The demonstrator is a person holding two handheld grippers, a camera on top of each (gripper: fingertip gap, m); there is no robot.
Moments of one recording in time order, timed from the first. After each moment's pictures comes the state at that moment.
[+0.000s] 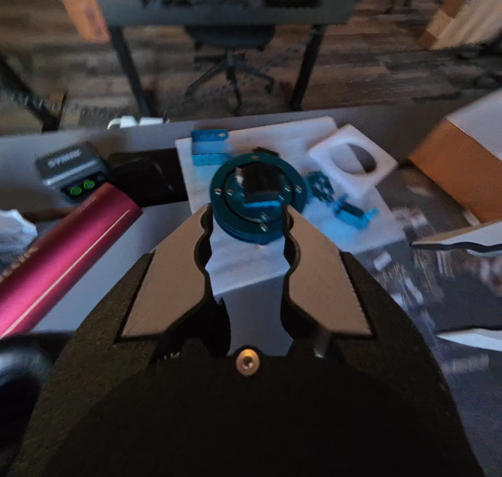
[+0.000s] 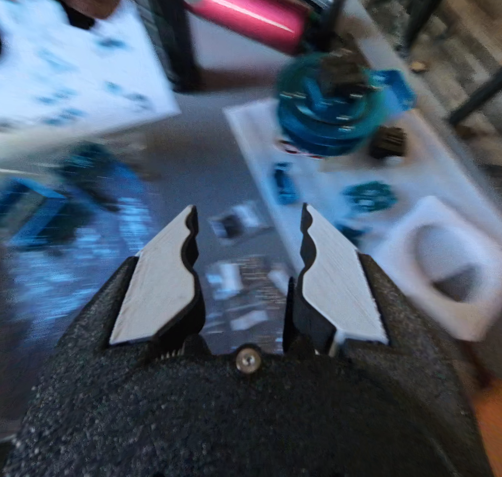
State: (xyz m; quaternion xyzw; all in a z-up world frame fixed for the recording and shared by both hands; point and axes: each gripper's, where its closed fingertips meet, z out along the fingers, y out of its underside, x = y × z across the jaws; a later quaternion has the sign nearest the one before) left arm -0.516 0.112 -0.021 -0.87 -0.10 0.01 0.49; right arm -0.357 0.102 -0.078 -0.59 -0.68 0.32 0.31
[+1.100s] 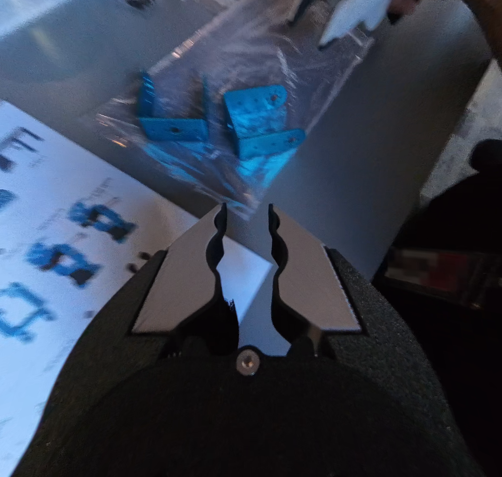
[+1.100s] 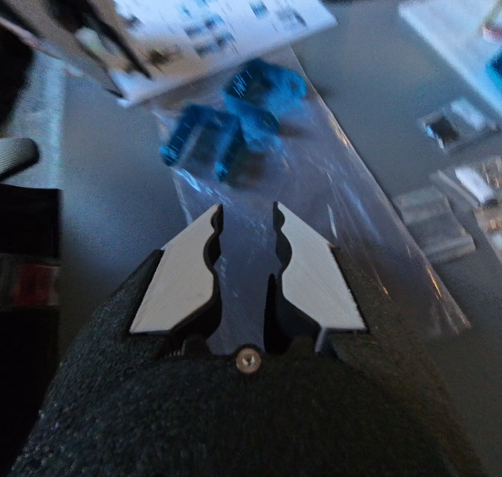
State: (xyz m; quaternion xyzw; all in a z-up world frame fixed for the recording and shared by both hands) left arm -0.383 -0.213 -0.149 -0.88 0.20 -0.15 0.41; right arm -0.264 -0.087 -0.141 -0.60 -0.66 0.36 0.26
